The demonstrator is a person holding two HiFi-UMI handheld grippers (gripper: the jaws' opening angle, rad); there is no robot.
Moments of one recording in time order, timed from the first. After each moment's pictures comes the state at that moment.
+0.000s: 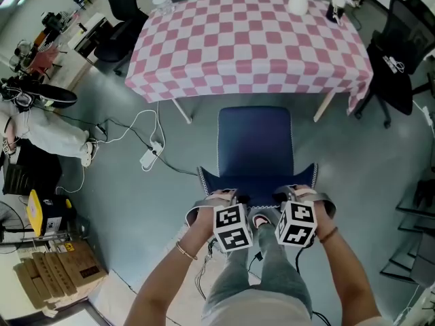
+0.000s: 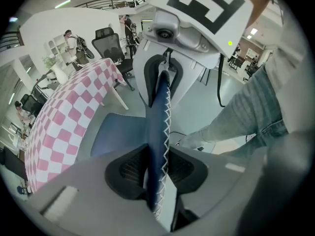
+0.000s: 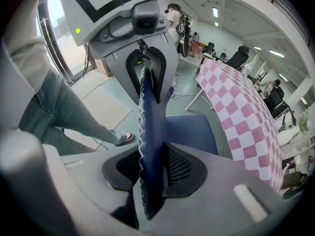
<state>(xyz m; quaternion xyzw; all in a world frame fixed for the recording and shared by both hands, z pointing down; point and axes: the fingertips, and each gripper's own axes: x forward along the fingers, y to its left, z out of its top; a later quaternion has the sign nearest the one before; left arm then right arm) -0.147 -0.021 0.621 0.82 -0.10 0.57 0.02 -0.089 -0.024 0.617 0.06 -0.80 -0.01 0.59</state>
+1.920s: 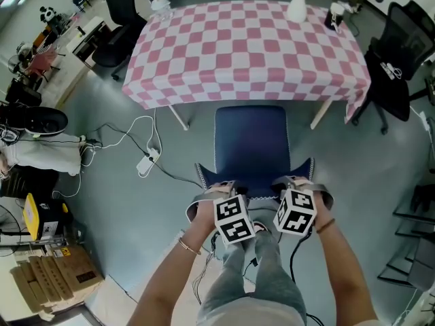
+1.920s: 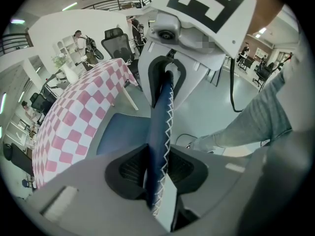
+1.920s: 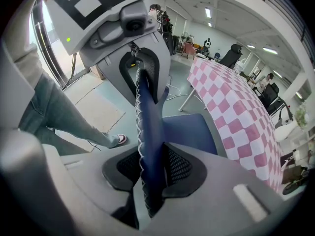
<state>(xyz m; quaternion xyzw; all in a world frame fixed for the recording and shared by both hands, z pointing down) -0.144 -0.078 0.619 0.81 -0.14 0.56 0.01 -0.089 -0.079 0.615 0.08 -0.81 0.00 0.58</state>
